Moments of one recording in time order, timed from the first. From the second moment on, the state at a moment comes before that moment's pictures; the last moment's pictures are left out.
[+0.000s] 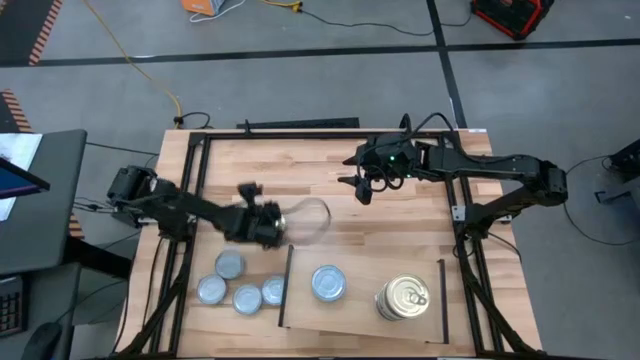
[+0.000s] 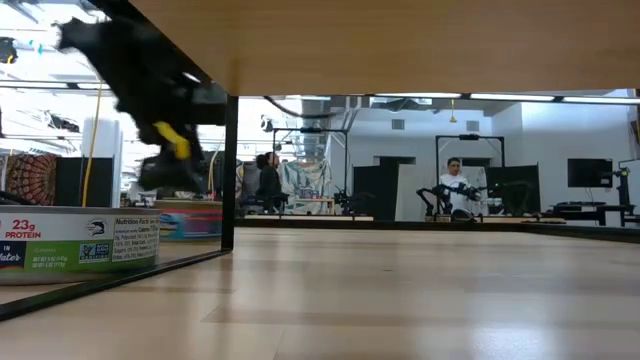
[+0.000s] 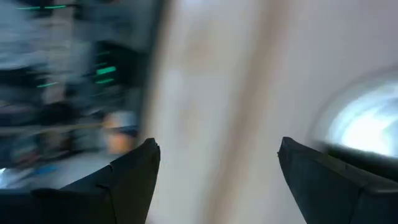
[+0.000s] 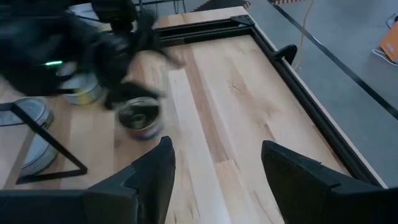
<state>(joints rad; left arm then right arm) -0.18 1.56 0.84 -0.70 -0.99 -0.29 -0.22 1.33 1.12 -0.29 0.02 0.01</state>
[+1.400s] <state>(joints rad) 0.42 1.50 0.85 -0.52 0.17 0.24 -0.04 1.17 1.12 -0.43 0.02 0.11</state>
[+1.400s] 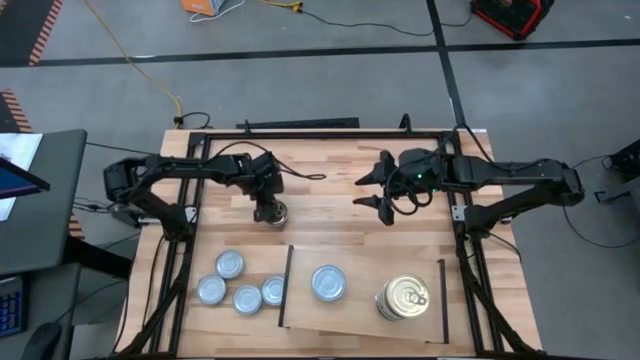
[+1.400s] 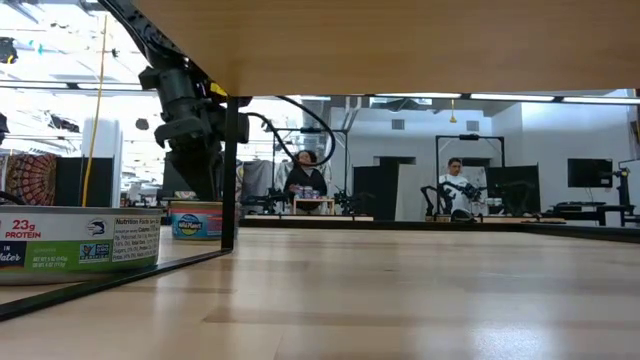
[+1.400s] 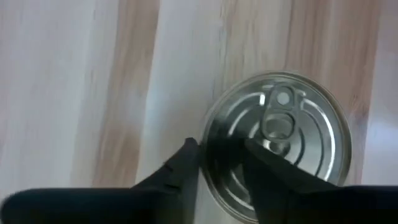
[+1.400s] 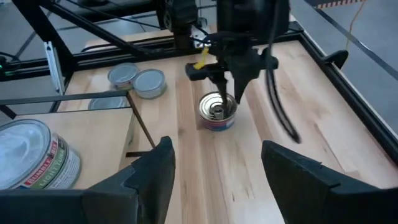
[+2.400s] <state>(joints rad) 0.66 1.51 0.84 -0.54 0.08 0.30 0.00 1.17 1.12 -0.43 0.02 0.12</state>
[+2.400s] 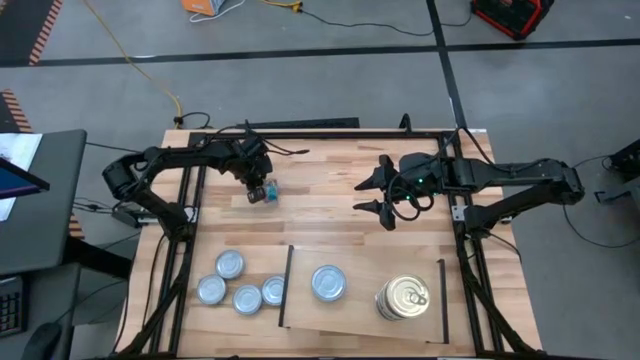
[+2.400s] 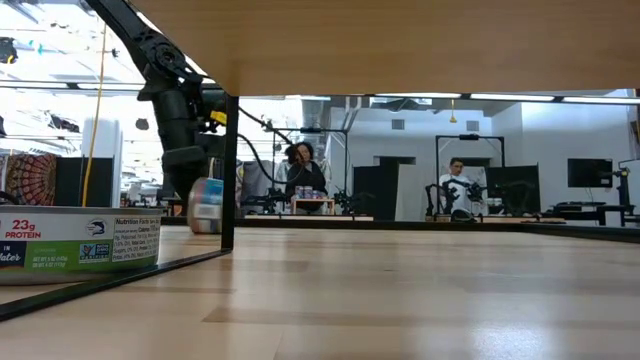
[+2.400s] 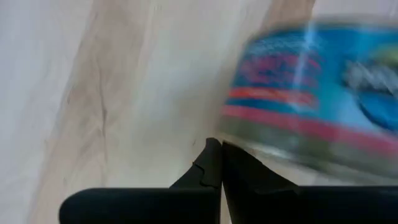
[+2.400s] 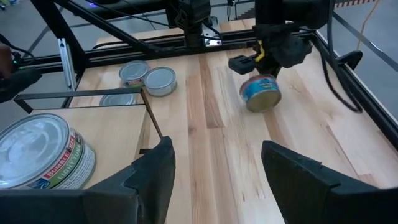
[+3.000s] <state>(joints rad) 0.48 1.24 0.94 -0.67 -0.23 0.19 -0.02 1.17 1.12 -0.43 0.04 0.10</state>
